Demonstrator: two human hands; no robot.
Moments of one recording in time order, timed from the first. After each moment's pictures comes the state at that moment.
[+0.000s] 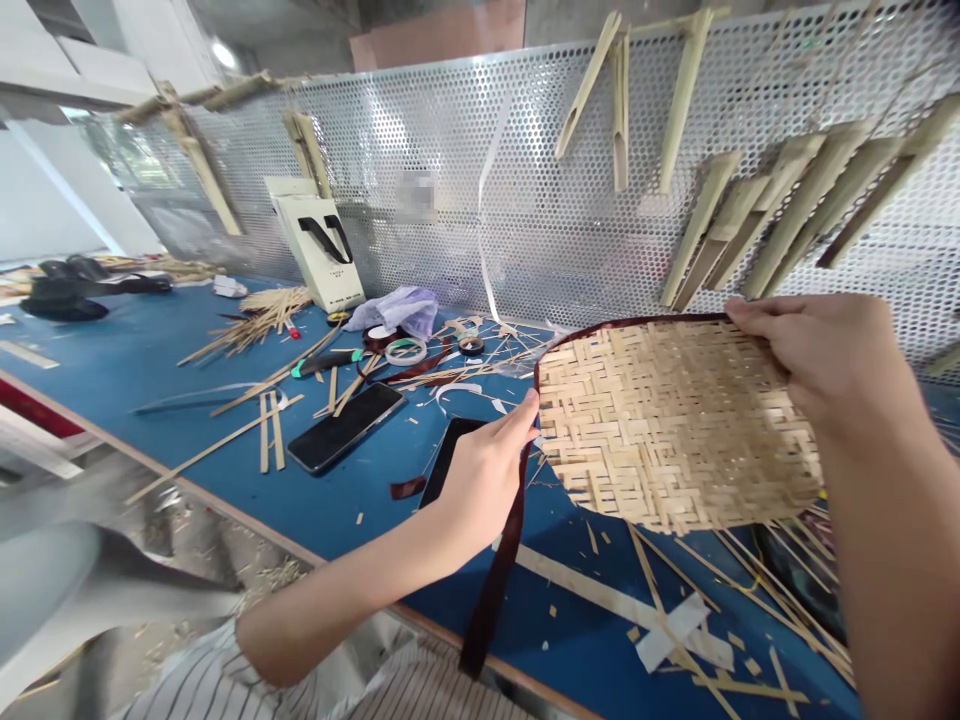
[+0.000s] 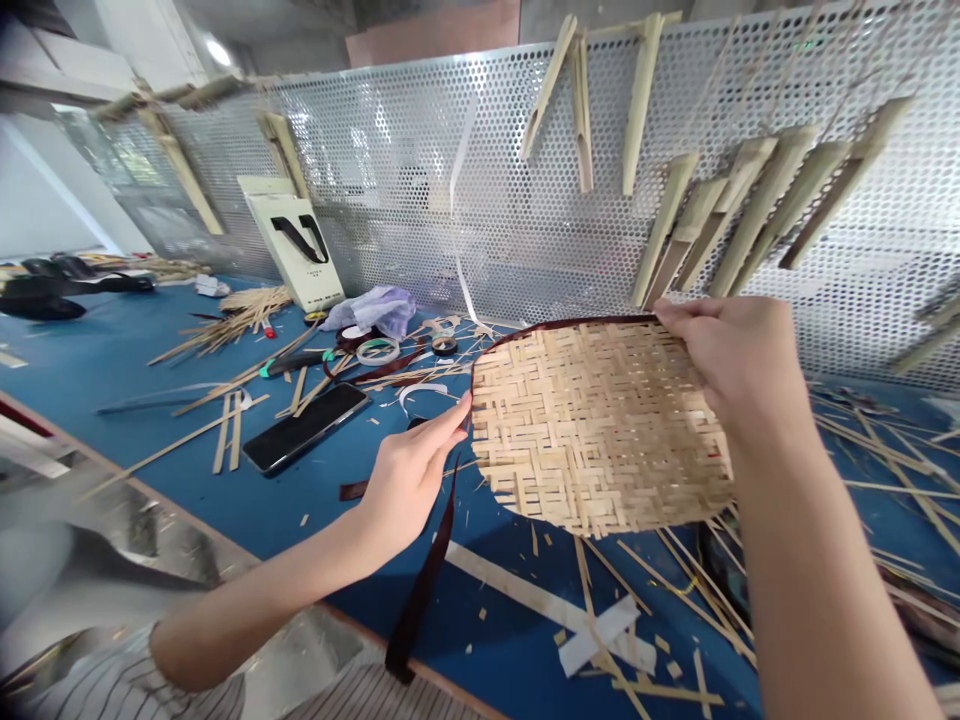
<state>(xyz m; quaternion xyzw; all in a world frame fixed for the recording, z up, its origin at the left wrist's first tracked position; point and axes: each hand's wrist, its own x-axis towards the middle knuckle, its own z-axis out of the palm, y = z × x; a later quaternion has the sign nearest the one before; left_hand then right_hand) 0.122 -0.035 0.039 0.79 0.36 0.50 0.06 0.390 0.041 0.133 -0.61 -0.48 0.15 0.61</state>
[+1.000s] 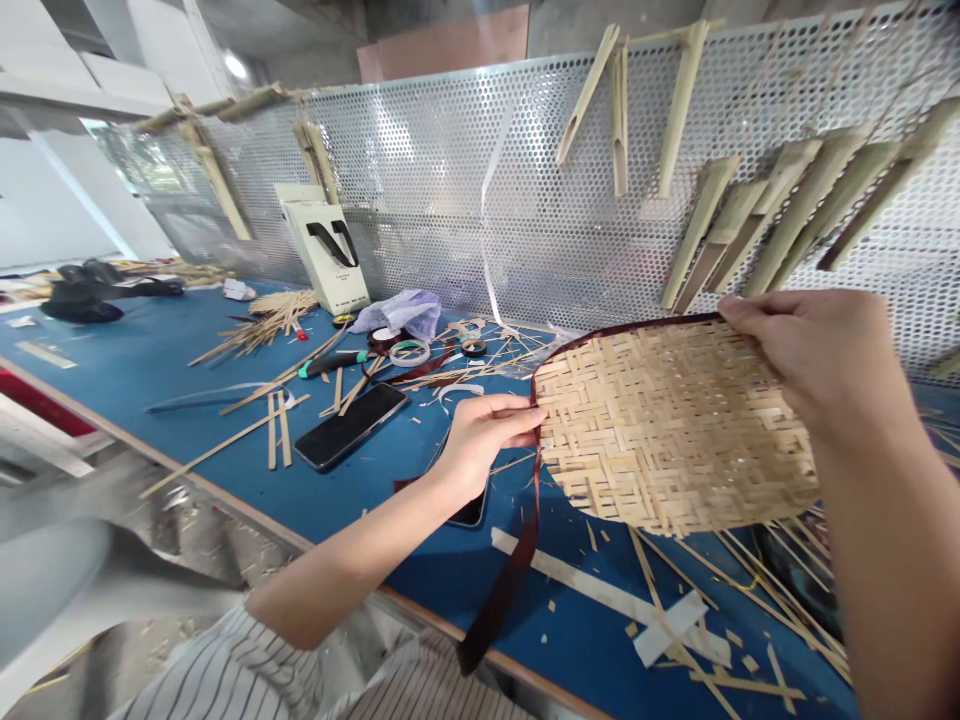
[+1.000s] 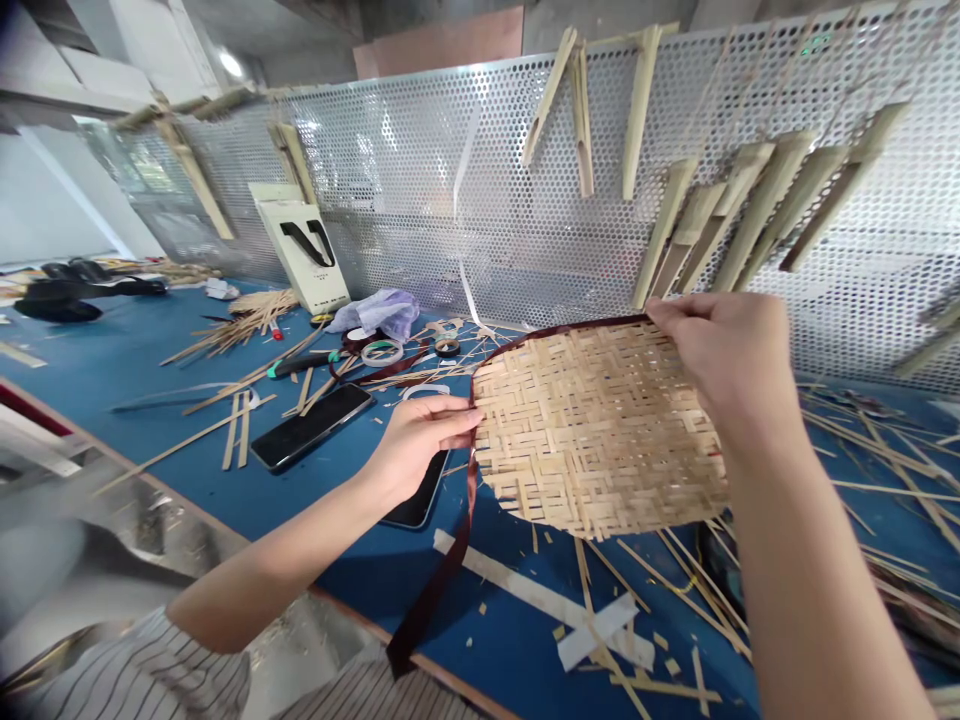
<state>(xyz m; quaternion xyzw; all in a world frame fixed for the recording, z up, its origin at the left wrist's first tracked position) 0.125 -0.015 0.052 0.46 0.39 0.54 0.59 0.366 0.020 0.150 -0.68 -0.46 0.10 0.56</state>
